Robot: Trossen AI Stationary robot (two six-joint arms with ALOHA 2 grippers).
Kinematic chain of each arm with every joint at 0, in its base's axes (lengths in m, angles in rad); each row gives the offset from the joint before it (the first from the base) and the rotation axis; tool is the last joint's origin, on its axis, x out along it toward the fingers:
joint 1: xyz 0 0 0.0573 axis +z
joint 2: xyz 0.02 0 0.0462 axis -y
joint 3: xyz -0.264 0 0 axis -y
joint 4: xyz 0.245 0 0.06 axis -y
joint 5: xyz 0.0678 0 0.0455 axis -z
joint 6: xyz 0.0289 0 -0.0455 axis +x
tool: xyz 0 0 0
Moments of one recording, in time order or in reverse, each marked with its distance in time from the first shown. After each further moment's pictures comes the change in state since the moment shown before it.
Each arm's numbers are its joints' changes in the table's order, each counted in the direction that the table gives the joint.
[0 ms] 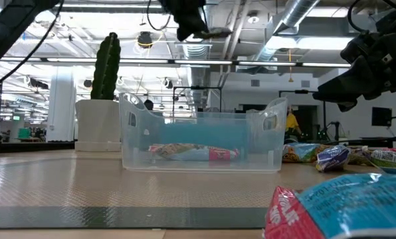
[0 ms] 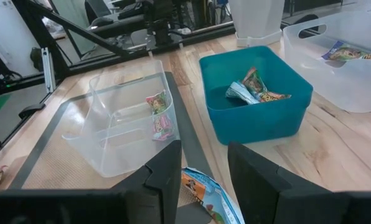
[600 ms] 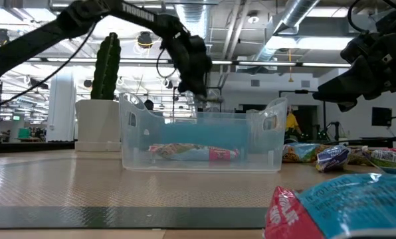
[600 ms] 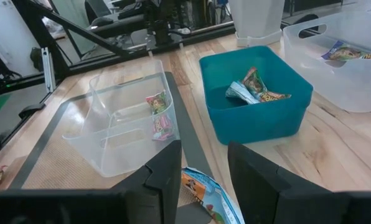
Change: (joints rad) left arm 0.129 -0.307 -0.001 0.046 -0.066 0.011; right arm 0.000 0.000 0.000 -0.001 0.000 0.000
